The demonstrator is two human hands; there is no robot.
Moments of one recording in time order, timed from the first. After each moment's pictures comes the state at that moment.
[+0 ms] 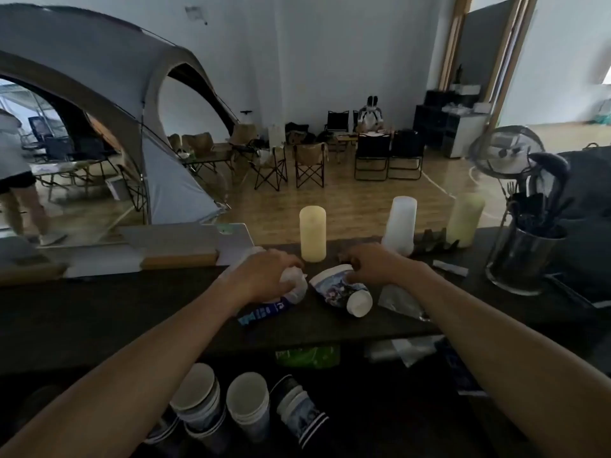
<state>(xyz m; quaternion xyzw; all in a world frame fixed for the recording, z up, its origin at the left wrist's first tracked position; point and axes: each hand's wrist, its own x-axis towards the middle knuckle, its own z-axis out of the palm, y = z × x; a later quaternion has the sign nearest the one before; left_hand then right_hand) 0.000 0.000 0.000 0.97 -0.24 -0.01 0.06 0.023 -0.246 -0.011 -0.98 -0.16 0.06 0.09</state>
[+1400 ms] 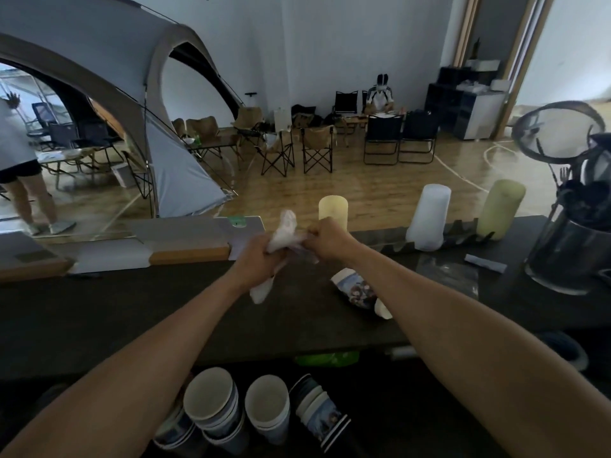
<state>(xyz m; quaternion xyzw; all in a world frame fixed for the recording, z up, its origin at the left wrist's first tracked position) 0.039 0.046 -0.024 0.90 -0.15 0.07 0.41 0.075 -0.125 -0.013 -0.93 -0.11 0.04 0.35</state>
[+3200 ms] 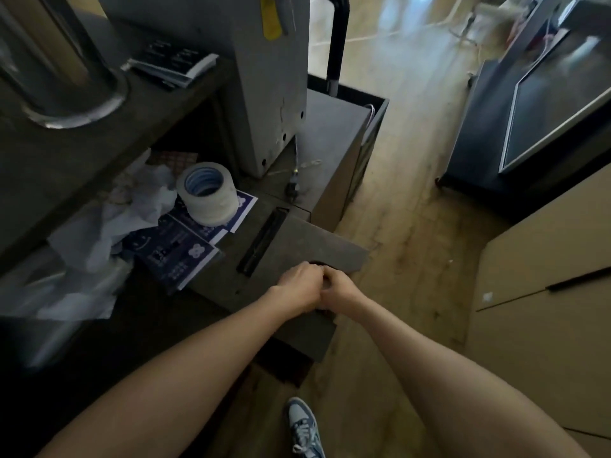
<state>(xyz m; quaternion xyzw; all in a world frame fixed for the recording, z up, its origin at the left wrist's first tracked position) -0.176 -0.565 -0.375 0.77 -0.57 -0.29 -0.05 -0.275 -0.609 -0.416 -0.74 0.47 0.06 0.48</state>
